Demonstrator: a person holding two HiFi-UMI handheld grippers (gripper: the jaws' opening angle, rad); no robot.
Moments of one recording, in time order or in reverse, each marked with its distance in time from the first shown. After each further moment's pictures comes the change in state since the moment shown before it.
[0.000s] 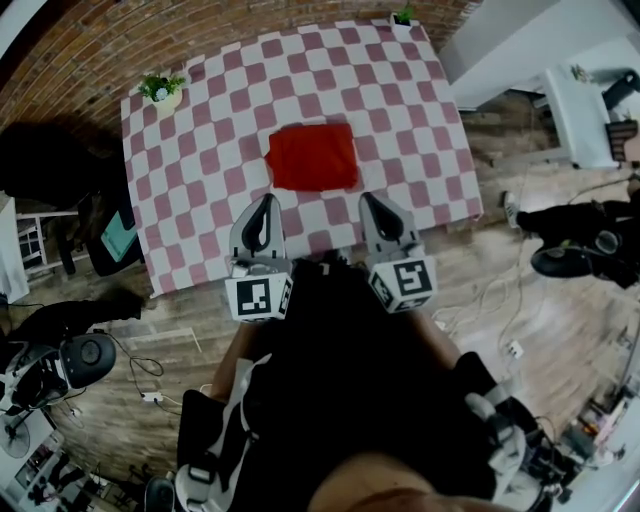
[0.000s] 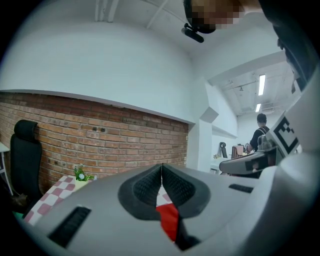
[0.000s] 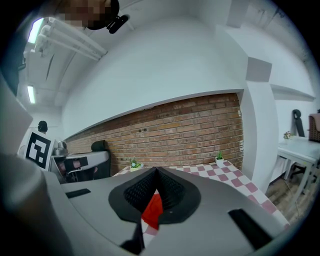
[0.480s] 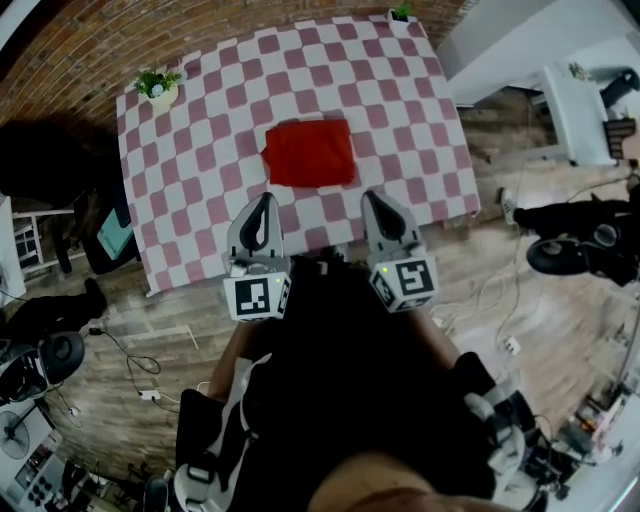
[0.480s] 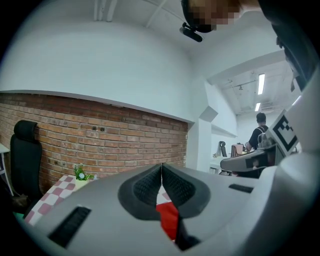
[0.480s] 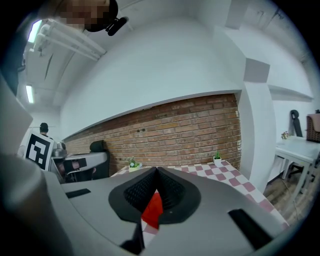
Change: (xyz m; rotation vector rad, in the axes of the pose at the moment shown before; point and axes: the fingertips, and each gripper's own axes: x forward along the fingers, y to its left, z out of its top) left arm -0.001 -0.002 0.001 -0.026 -0.012 0.006; right arm -0.007 -0.004 -0.002 0.021 0.009 -0.025
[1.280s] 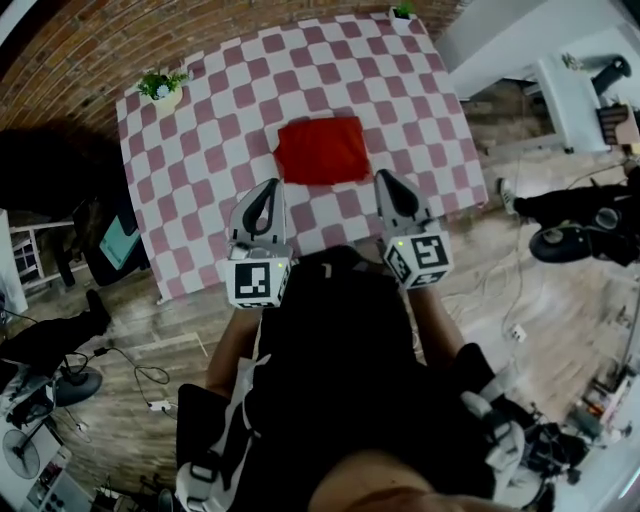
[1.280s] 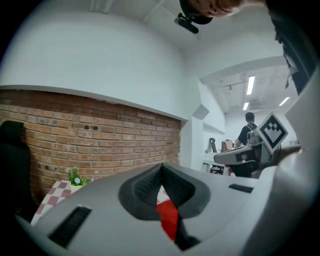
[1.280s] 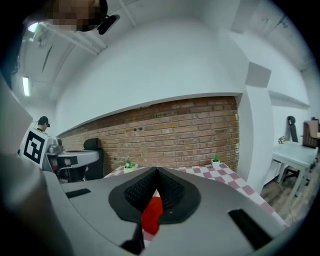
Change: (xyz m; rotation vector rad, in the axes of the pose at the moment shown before) left arm 0.007 0.046 0.001 0.051 0.008 -0.128; right arm 0.038 0.011 0.004 -0.025 -0.011 -0.055
